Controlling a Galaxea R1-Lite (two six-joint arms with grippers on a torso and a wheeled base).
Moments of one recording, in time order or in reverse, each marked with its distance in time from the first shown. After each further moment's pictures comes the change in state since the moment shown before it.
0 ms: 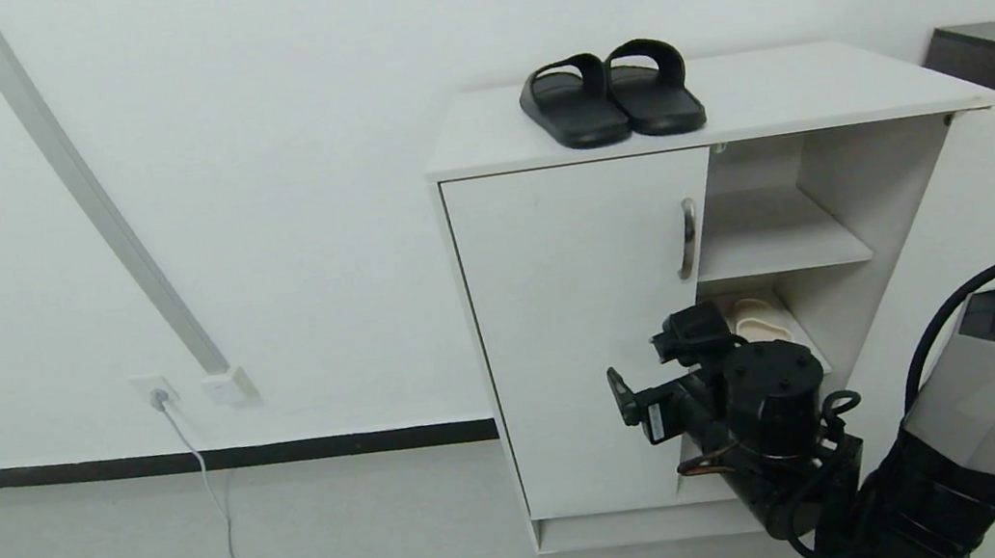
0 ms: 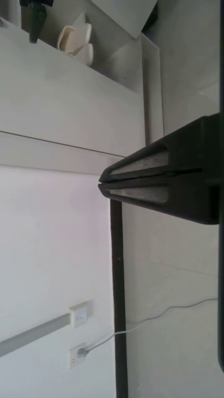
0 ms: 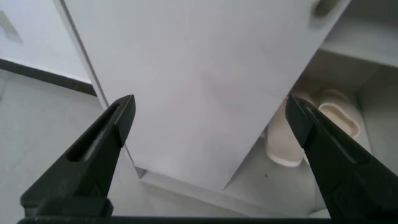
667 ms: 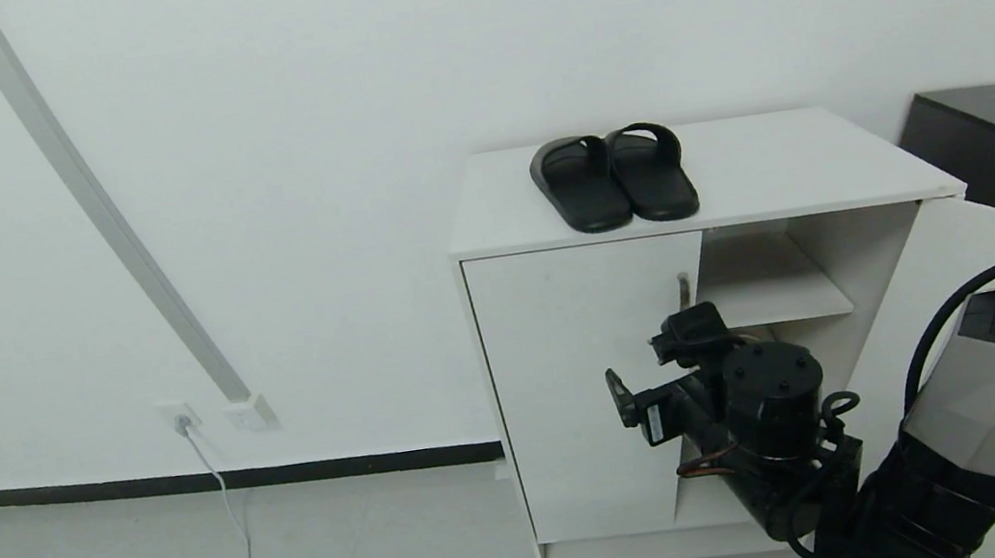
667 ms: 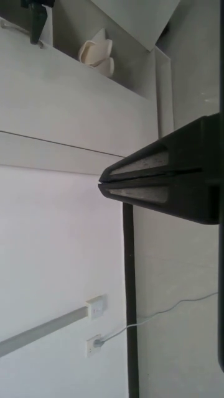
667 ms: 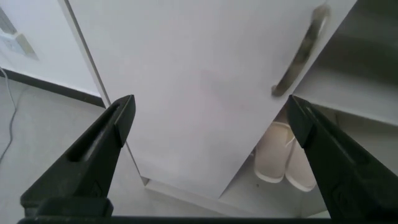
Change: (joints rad) left arm 0.000 0.000 0.000 0.000 0.000 -0.001; right arm 0.000 0.000 0.001 0.000 0.000 0.000
